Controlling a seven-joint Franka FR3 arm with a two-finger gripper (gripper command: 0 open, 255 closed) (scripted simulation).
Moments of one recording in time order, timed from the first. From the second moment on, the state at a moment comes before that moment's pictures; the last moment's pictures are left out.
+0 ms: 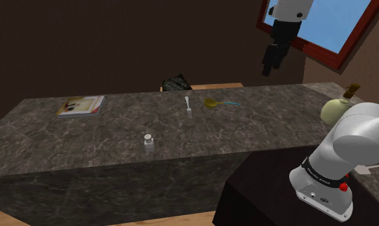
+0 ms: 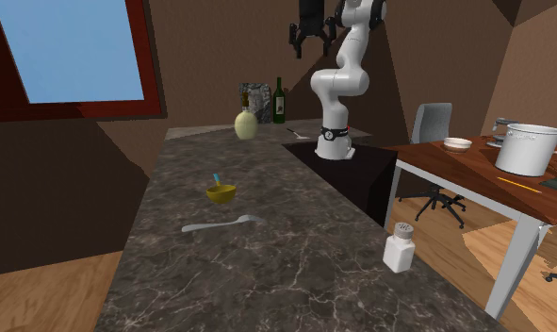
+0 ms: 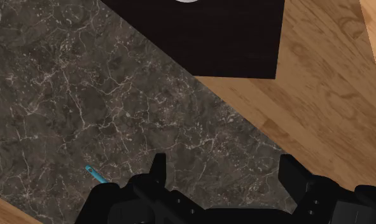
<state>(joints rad) -0.01 -0.77 0.04 -2.36 0.07 1.56 -0.02</state>
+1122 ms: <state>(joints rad) 0.00 -0.49 -0.15 -2.57 -0.09 2.13 -0.47</state>
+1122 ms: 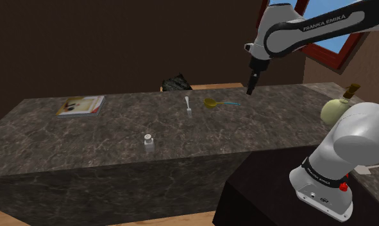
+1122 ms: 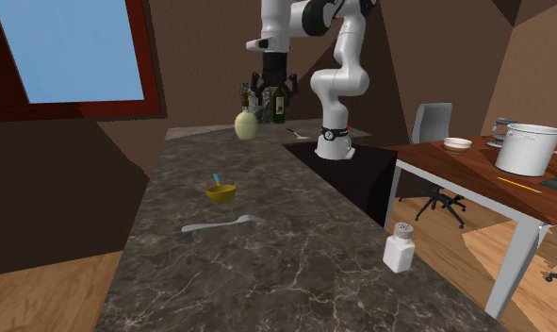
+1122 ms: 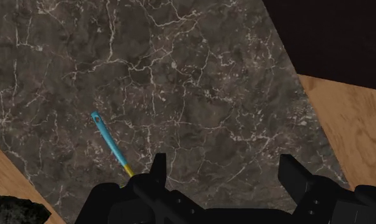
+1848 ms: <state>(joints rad) 0.04 -0.06 -0.26 -2.47 -0.05 2.53 -0.83</state>
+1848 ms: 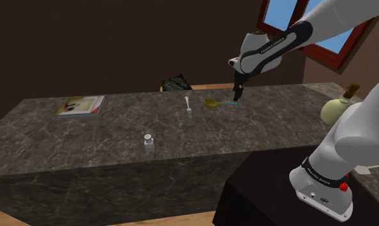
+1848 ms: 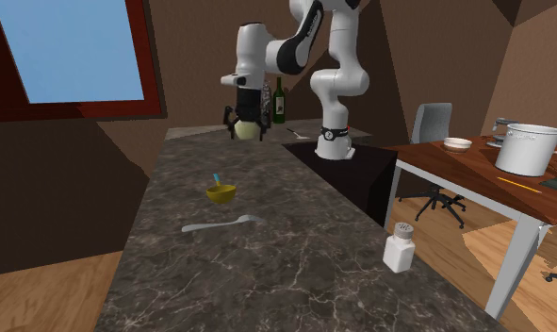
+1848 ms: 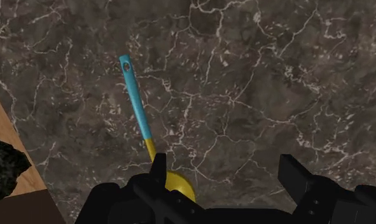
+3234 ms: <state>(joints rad) -0.07 0.51 -0.13 -2.14 0.20 2.83 -1.29</state>
